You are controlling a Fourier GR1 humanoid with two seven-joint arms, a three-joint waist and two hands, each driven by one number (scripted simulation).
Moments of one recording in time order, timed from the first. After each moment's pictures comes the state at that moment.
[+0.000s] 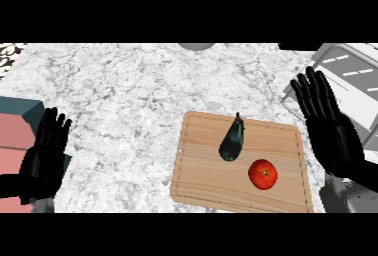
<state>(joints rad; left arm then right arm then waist) 0.06 0.25 0.00 -1.58 0.32 0.22 -0.12 -0.16 -0.27 0.12 -1.70 -0.28 -0.01 -0.23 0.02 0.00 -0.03</state>
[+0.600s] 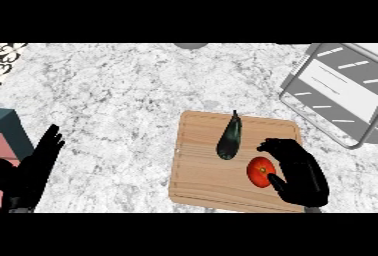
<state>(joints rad) 0.10 0.42 -0.03 -1.46 0.25 0.12 0.05 0.04 -0.18 0.15 -1.42 -0.58 0.35 -0.30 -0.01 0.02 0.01</state>
